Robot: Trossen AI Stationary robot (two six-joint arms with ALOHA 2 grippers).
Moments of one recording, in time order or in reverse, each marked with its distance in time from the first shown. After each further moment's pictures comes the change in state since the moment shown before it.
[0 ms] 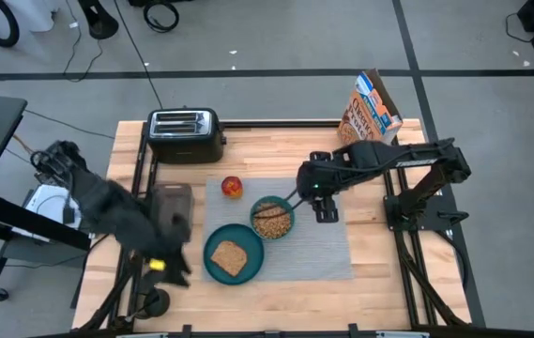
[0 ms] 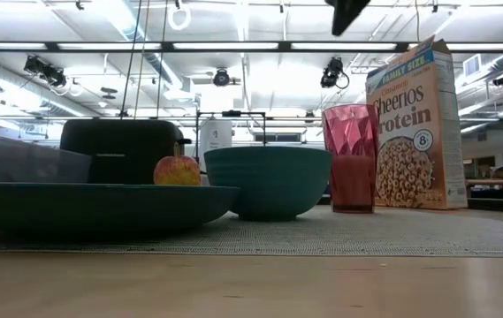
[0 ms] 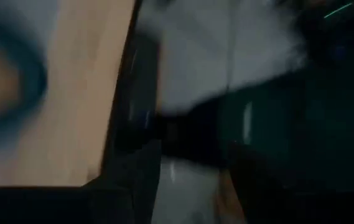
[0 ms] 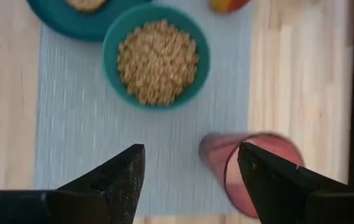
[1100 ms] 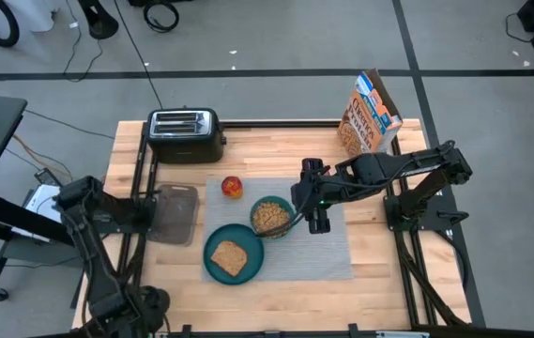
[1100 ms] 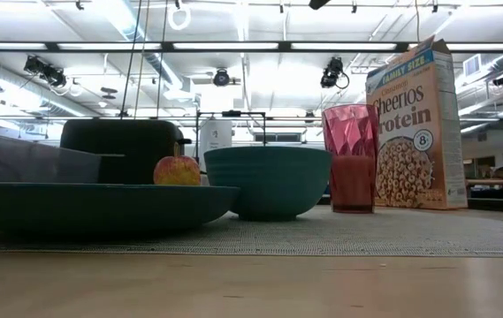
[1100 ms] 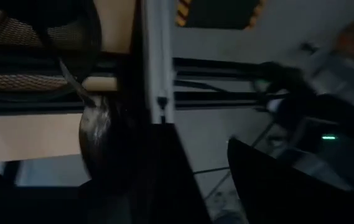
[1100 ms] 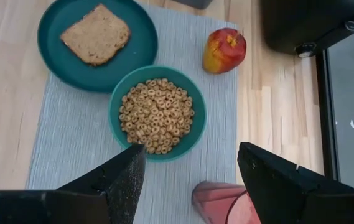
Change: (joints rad) left arm -0.430 0.473 0.032 -0.258 0.453 -0.281; right arm 0.109 0.000 -0.002 0.171 0.136 -0.014
